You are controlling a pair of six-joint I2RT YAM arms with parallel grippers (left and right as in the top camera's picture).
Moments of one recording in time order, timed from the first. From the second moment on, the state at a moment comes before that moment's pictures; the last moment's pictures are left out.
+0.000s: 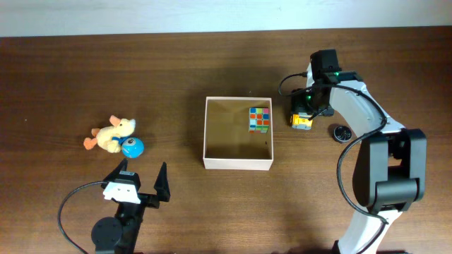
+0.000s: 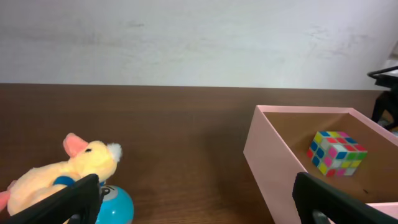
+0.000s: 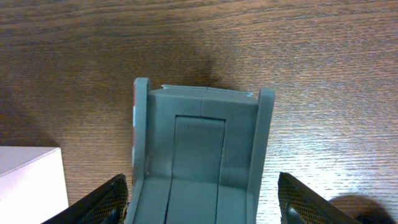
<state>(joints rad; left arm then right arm) 0.01 0.01 0.03 -0.09 0.18 -0.09 0.06 2.01 1.47 -0.74 -0.04 0.15</state>
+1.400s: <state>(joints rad) 0.01 0.01 0.03 -0.09 0.18 -0.09 0.06 2.08 1.76 -1.07 -0.02 0.14</state>
